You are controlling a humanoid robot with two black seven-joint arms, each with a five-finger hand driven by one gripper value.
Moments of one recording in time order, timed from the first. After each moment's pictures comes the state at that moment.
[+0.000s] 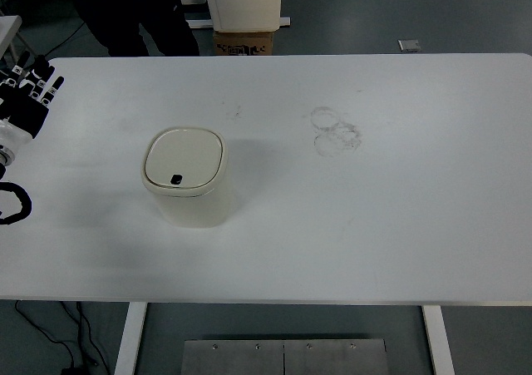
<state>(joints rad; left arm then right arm) -0.78 0.42 -0.71 -0.34 -0.31 -0.54 -0.23 0.03 0.00 0.28 0.10 -0.30 0.06 0.20</state>
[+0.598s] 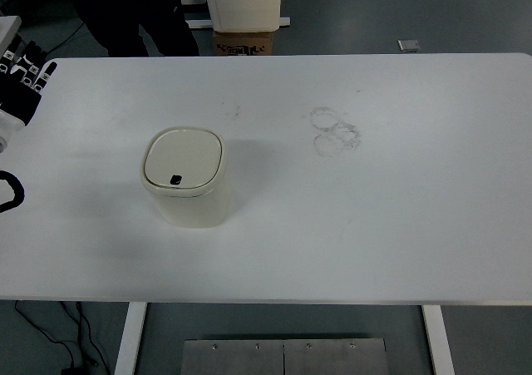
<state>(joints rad) -0.83 0.45 -0.71 -0.34 -0.30 -0.54 -0.22 0.03 0.00 0.28 0.10 -0.30 0.06 0.20</state>
